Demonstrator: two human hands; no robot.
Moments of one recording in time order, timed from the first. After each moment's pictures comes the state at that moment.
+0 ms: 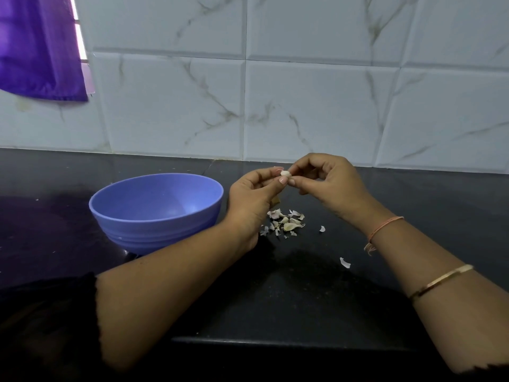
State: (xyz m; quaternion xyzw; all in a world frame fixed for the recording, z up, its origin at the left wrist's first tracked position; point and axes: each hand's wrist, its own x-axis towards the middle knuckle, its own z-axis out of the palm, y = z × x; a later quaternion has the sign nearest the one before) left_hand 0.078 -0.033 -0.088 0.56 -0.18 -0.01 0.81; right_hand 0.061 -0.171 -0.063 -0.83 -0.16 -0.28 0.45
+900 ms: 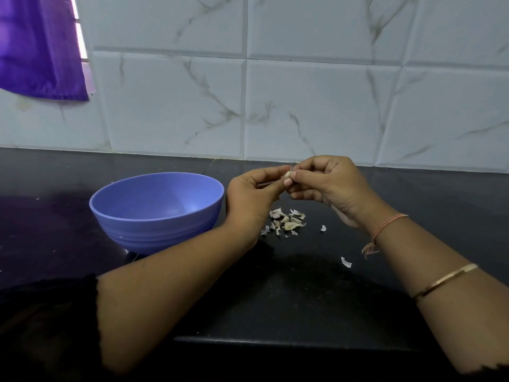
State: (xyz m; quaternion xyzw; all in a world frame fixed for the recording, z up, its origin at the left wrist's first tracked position) left_hand 0.077 -0.033 -0.087 0.59 -0.22 0.07 0.77; right_hand 0.051 -0.162 -0.059 -0.74 -0.11 -0.17 0.64
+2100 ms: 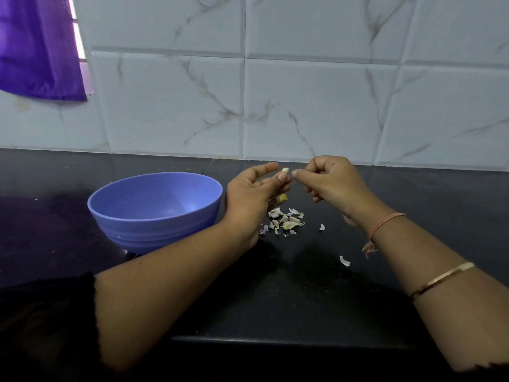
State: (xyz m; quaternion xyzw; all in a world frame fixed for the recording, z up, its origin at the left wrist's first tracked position) left_hand 0.078 -0.033 -0.086 0.52 -0.18 -0.02 0.83; right_hand 0.055 -0.165 -0.060 -0.83 -0.04 -0.25 0.50
